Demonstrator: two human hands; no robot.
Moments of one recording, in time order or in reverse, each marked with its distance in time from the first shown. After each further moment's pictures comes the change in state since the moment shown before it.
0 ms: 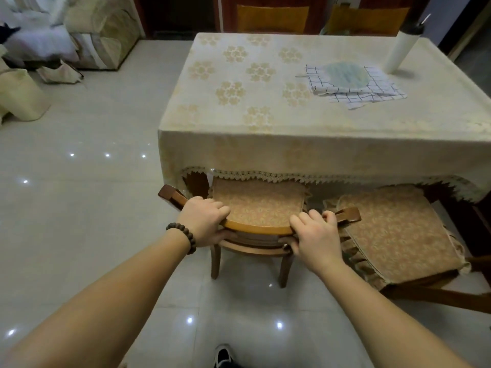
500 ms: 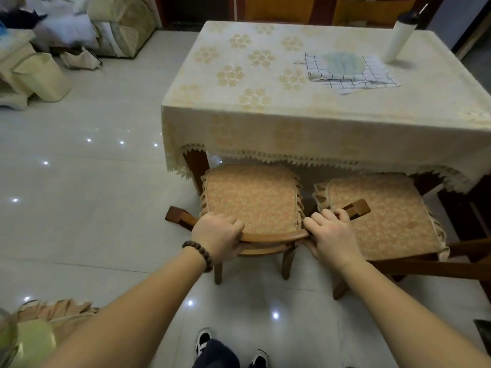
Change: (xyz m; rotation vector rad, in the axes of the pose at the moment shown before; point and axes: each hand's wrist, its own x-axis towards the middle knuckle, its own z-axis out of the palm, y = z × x) left_hand -0.054 0.169 -0.020 -0.039 0.101 -0.084; right_hand -0.117 0.082 -0.013 -0.023 -0.008 -0.170
